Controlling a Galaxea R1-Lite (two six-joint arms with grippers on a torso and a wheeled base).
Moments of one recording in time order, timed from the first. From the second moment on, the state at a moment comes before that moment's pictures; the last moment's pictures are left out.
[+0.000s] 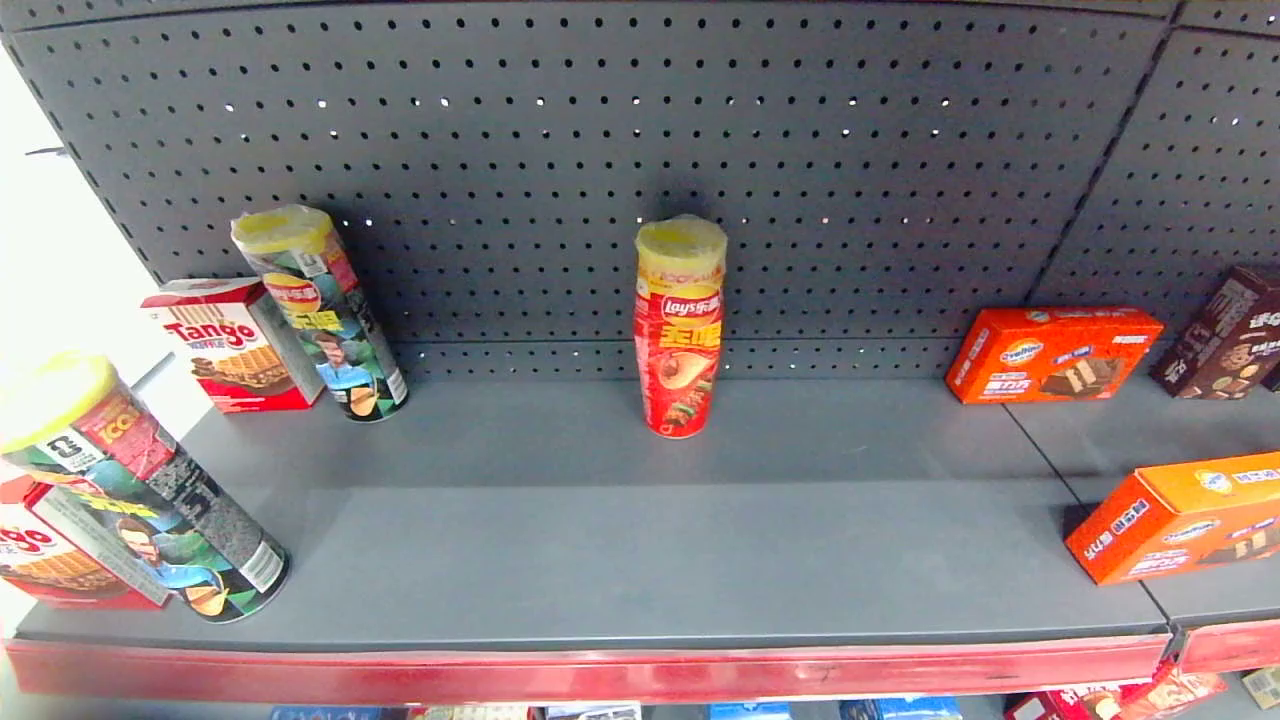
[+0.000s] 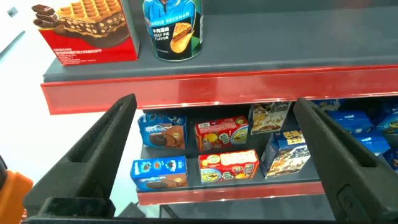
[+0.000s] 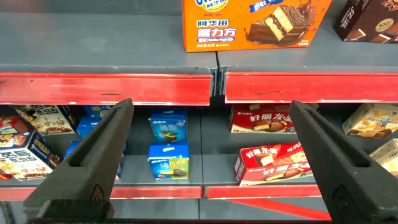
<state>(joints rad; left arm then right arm) 0.00 0.00 0.00 0.00 -0.04 0.01 -0.01 0.00 0.00 0.00 0.00 -0.02</state>
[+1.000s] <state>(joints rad) 0.00 0.00 0.00 0.00 -0.04 0.01 -0.01 0.00 0.00 0.00 0.00 -0.02</state>
